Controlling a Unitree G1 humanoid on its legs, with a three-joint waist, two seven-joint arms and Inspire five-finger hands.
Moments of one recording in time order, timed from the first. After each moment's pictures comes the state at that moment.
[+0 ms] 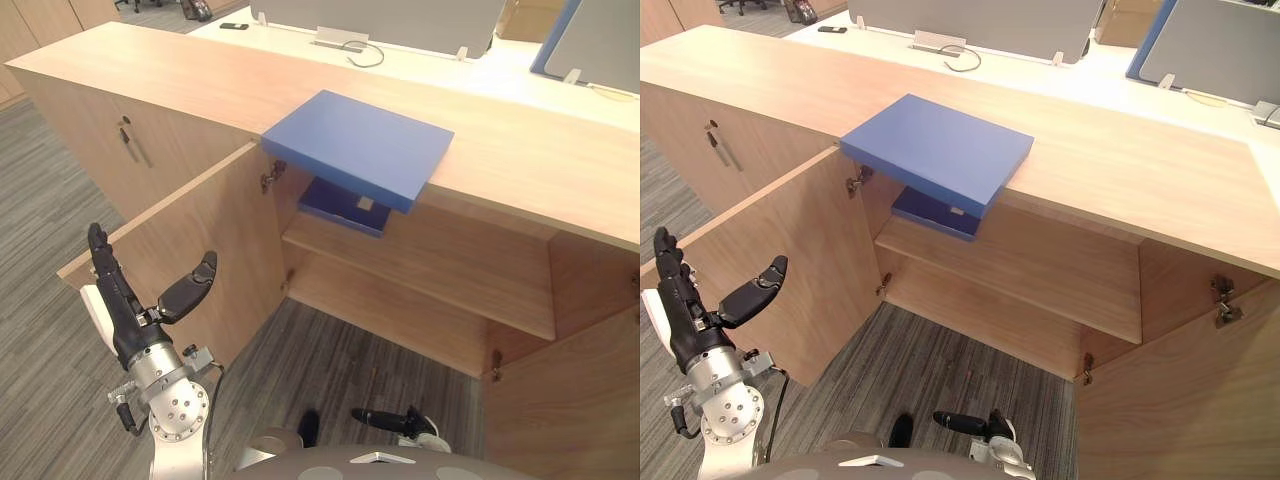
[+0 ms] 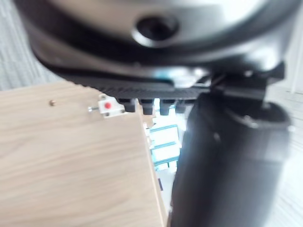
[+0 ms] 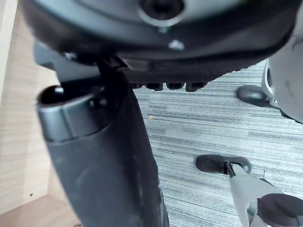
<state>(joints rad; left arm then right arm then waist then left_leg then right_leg) 0.41 -0.07 0.12 -0.44 0.33 -0.08 0.53 0.03 0.06 -0.11 1.09 0.13 0.01 -0.12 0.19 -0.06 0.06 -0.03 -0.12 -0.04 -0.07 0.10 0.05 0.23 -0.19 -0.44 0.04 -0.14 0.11</state>
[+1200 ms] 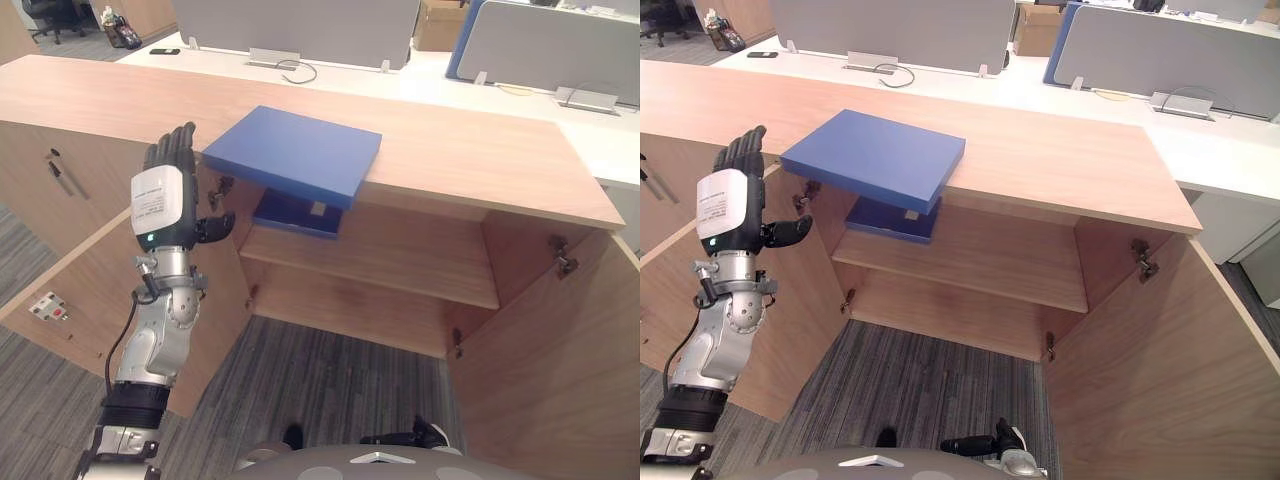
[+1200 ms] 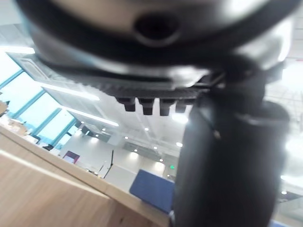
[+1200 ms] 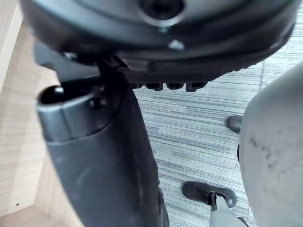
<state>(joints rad) -0.15 0.44 -0.01 0.01 0.80 0.03 0.45 0.06 -0.04 0.00 1.12 0.00 0.00 -0.05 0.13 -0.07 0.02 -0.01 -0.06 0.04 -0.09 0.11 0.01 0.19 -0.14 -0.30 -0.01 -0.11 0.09</state>
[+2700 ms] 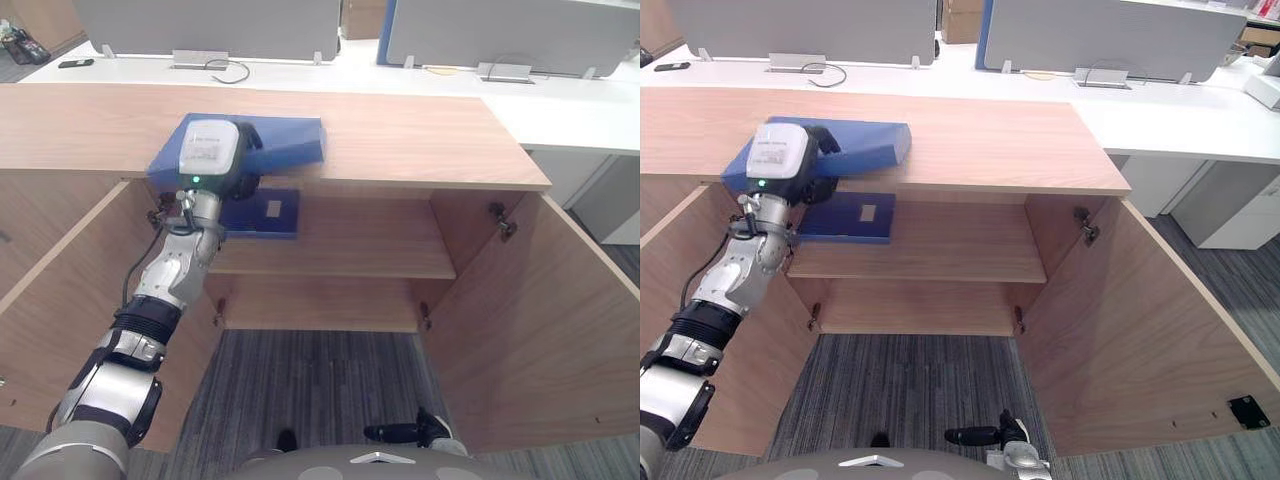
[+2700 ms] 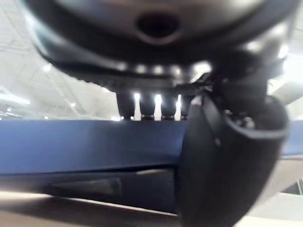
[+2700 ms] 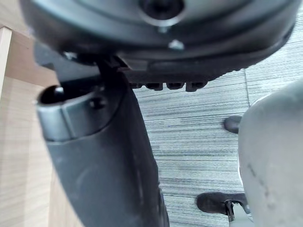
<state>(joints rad) -0.56 0.56 -0.26 0.38 0.83 -0.01 0.40 0.02 -0.04 -0.07 1.14 -0.03 -0.01 -0.06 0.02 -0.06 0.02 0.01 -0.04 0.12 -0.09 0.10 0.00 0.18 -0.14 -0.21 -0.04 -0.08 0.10</state>
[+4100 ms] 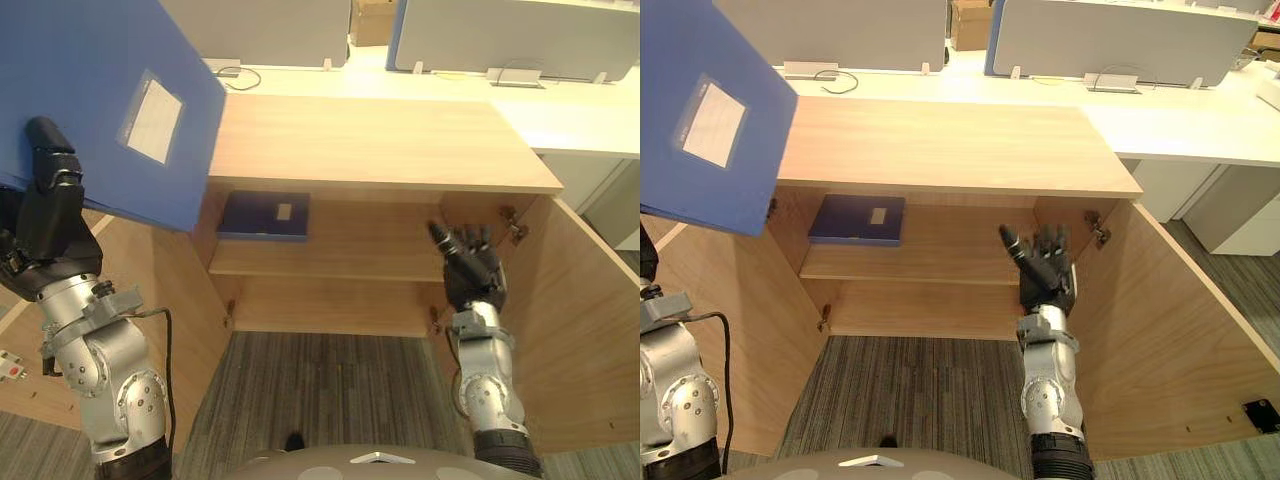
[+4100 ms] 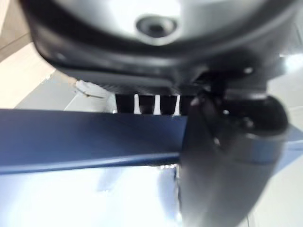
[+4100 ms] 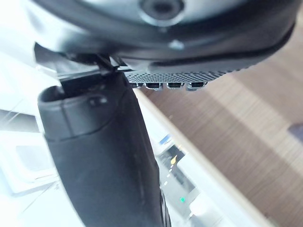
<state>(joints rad) 0.10 0.11 0.40 -0.52 -0.70 -0.27 0.14 0.03 -0.05 -0.12 -0.02 0.82 -0.18 0.05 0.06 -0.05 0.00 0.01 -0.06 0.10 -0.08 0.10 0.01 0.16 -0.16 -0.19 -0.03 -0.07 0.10</state>
